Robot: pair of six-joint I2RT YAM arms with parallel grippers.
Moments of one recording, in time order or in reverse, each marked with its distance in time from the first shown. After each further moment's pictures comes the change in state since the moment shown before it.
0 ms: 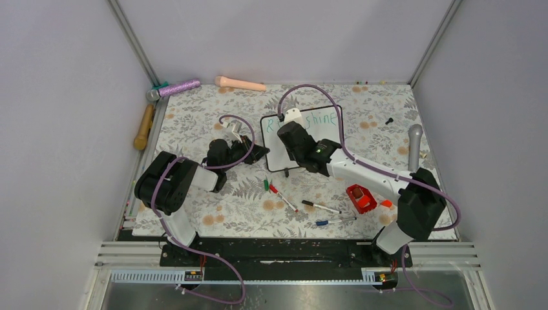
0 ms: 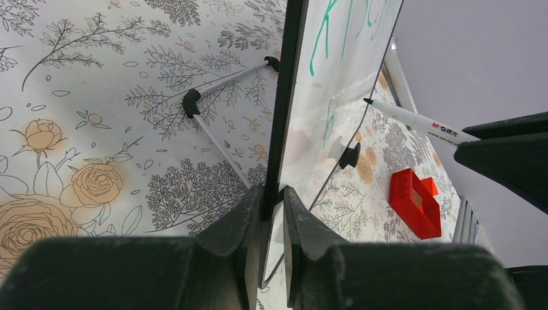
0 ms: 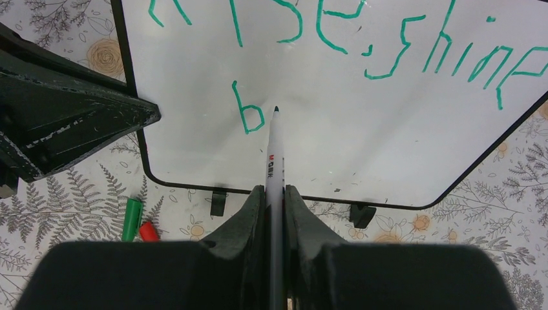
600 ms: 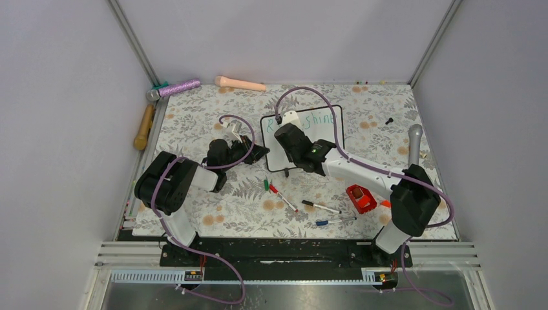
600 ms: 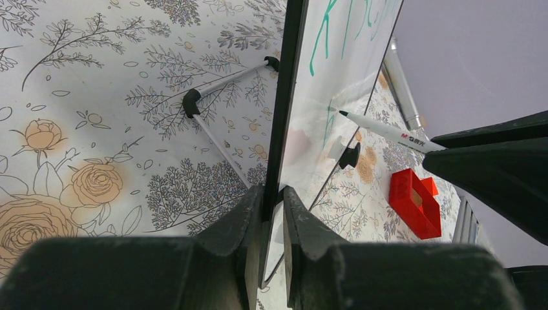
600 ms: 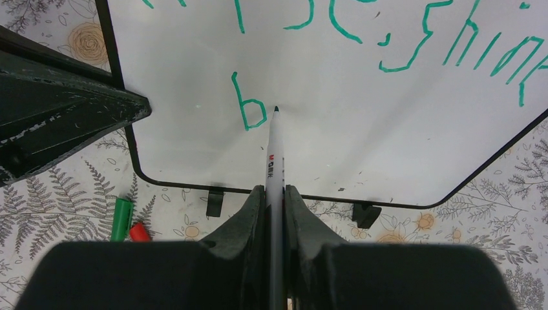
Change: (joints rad) left arm 0.000 0.000 0.000 0.000 0.000 0.000; right arm 0.000 0.045 0.000 0.002 0.002 0.001
